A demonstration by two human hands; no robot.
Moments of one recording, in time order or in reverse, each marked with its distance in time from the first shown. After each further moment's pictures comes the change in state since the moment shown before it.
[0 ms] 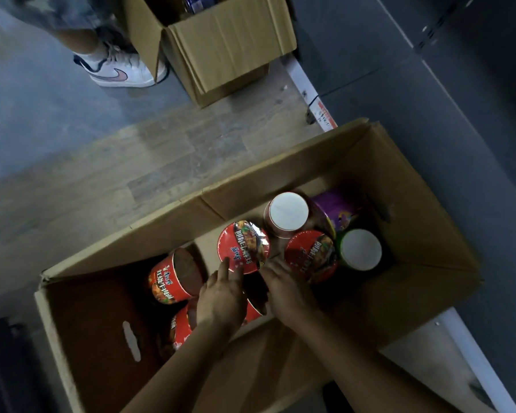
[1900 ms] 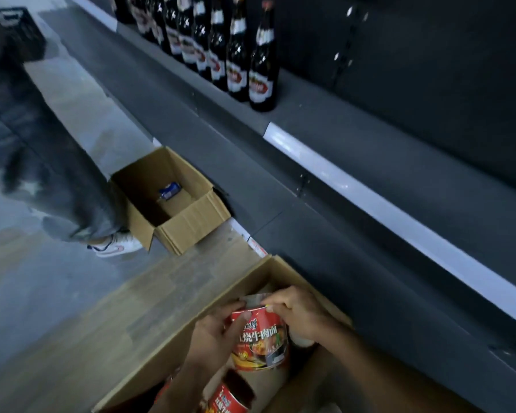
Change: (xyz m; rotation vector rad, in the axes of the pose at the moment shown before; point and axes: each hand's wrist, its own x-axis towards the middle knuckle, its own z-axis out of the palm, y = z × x) left_hand -0.171 0.108 -0.279 -0.663 0.276 0.368; right_hand -0.195 -0.064 -0.329 0.446 0.265 0.078
